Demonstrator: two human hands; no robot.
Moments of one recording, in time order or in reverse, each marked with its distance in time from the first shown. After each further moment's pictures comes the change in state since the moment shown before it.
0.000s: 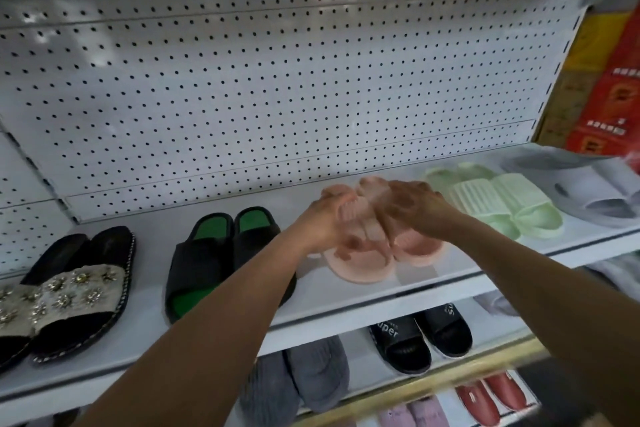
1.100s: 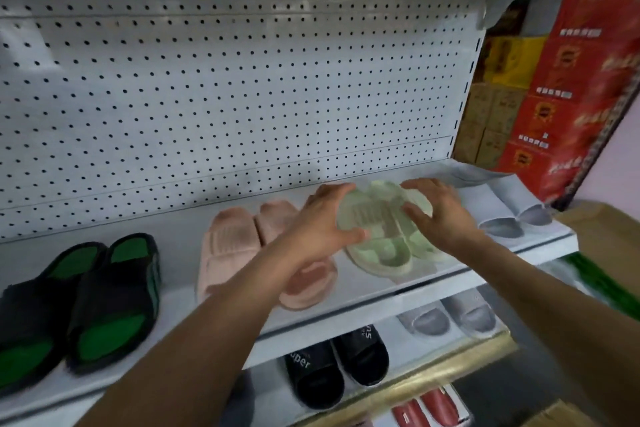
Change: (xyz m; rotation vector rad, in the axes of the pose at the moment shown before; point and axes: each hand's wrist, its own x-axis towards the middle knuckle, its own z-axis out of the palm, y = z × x) left_hand 0.072 0.139 0.077 0.004 0.094 0.195; right_hand -0.020 0.178 -0.084 -0.020 0.404 -0.066
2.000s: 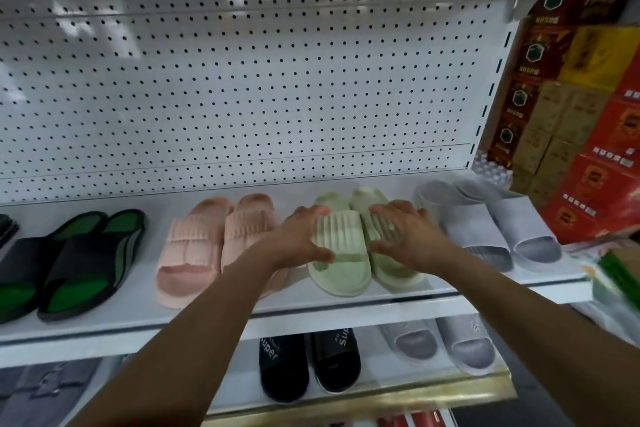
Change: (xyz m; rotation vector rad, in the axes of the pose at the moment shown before) left_hand 0.033 0.036 0.052 -0.009 -0.041 -0.373; right_hand 0.032 0.063 -0.008 -0.062 -0.457 -0.184
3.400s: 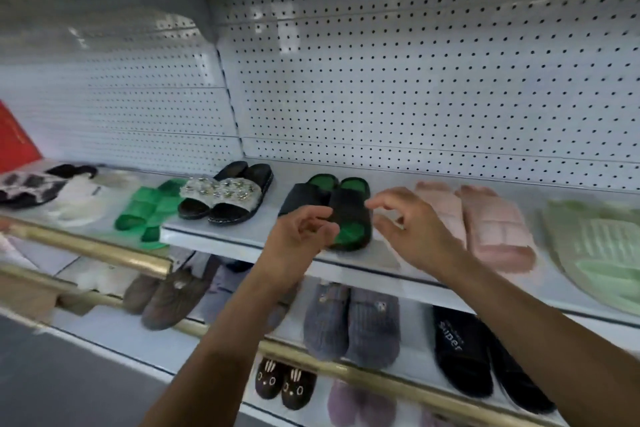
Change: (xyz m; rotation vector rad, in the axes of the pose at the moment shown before) left_hand -0.261 -0.205 -0.132 -0.649 0.608 -0.207; right_hand 0.003 -0.348 0.096 0.526 0.097 -0.487
